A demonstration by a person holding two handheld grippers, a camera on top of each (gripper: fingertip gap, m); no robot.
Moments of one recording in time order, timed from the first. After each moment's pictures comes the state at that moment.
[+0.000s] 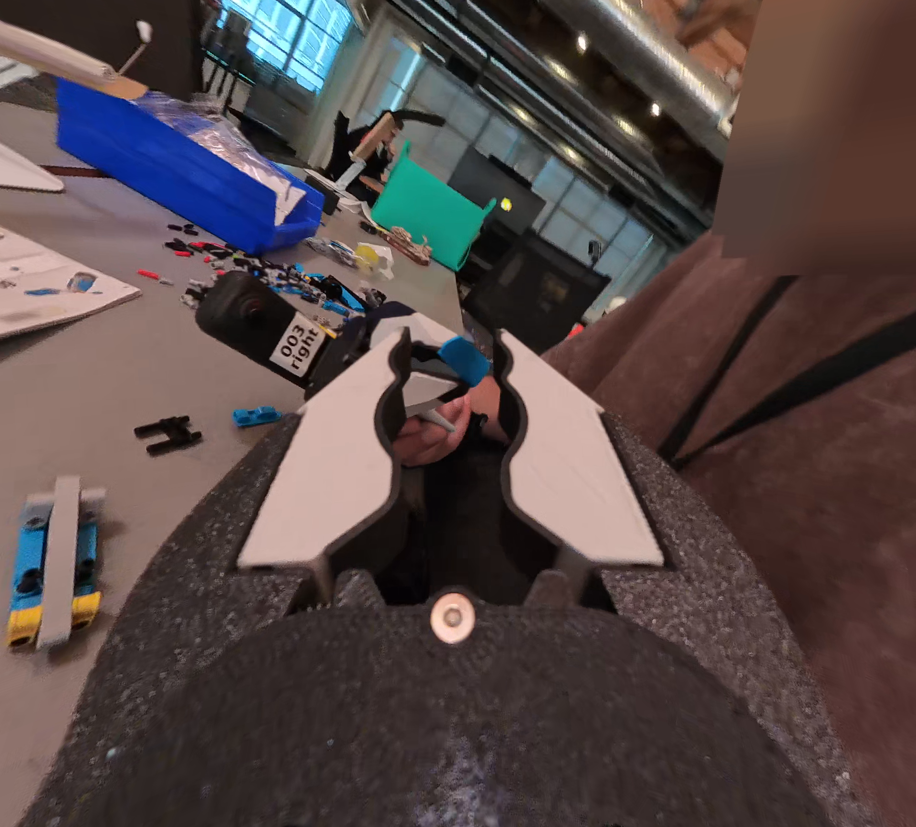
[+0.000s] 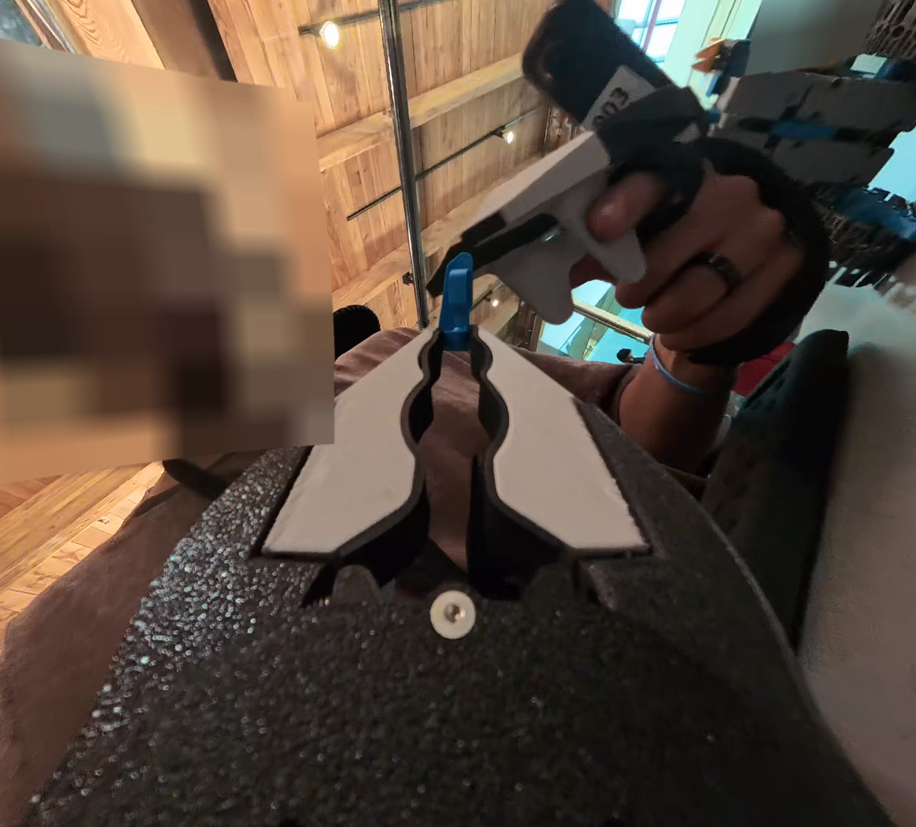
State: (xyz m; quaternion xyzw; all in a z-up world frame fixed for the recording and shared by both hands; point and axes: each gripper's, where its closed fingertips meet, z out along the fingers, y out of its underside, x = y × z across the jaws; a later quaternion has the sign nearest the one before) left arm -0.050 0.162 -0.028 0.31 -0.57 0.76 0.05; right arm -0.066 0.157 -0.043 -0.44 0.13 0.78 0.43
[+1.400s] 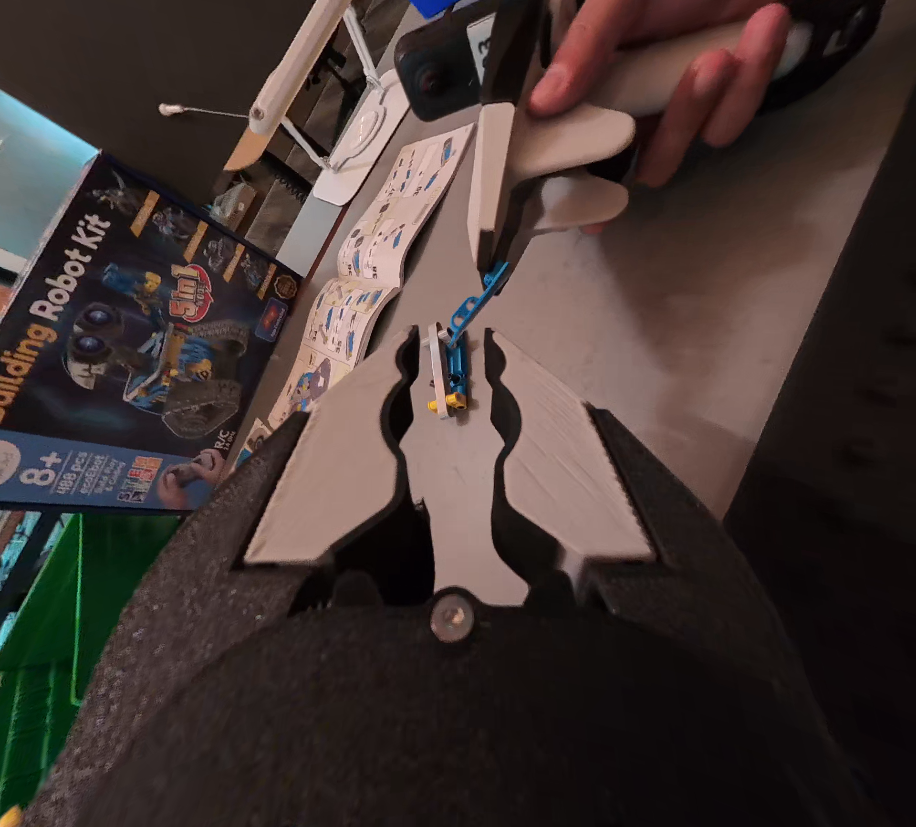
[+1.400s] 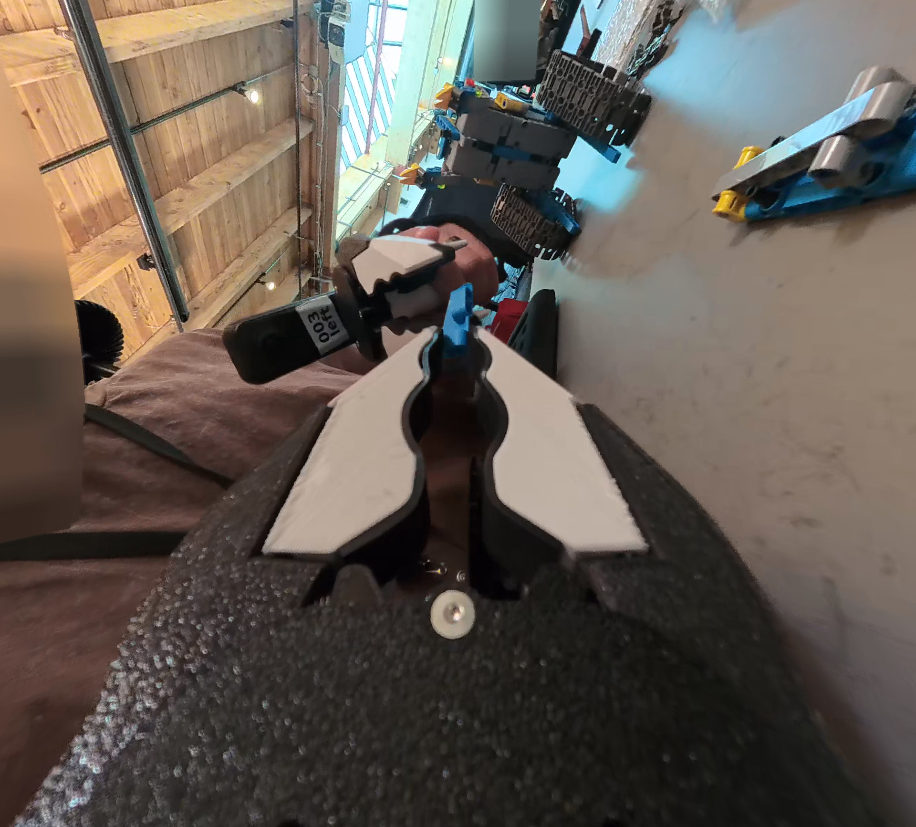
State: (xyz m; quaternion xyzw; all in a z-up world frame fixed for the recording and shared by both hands) left arm -0.041 0.179 -0.113 0.24 -0.80 0.28 -0.47; right arm -0.039 0.163 -0.114 -0.64 0.18 0.61 0.43
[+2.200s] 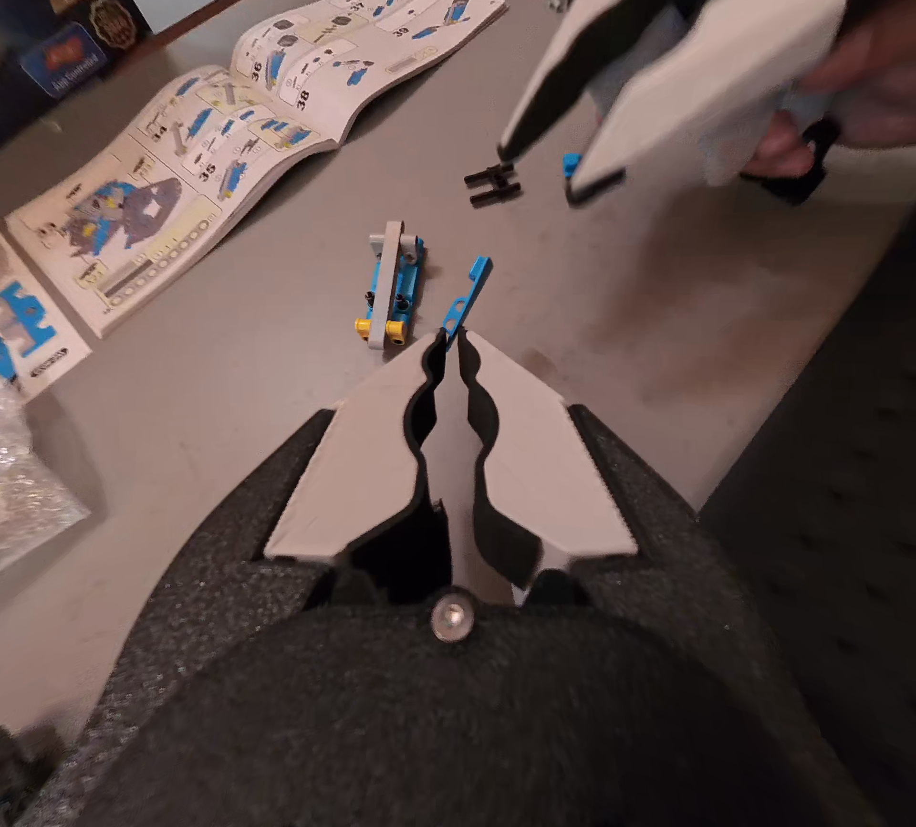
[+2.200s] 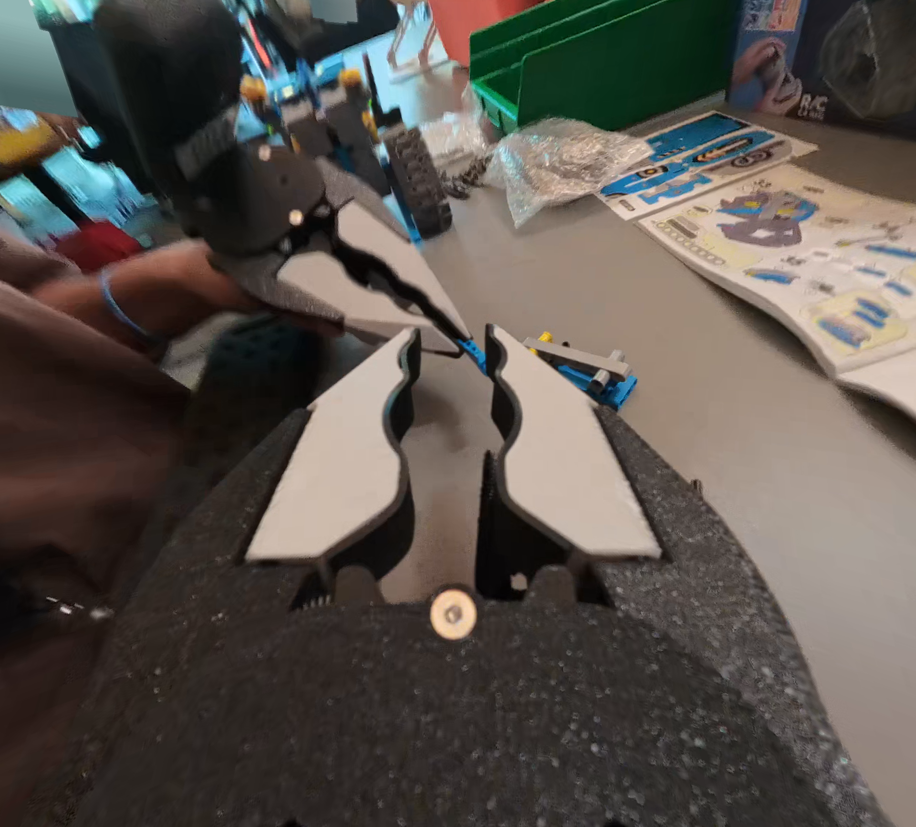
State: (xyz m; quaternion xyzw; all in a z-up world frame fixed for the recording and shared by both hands) left arm -0.023 0.205 -0.163 0.47 -0.75 0.37 -0.27; right arm -0.013 0.178 -0.112 -0.80 0.01 0.16 0.59
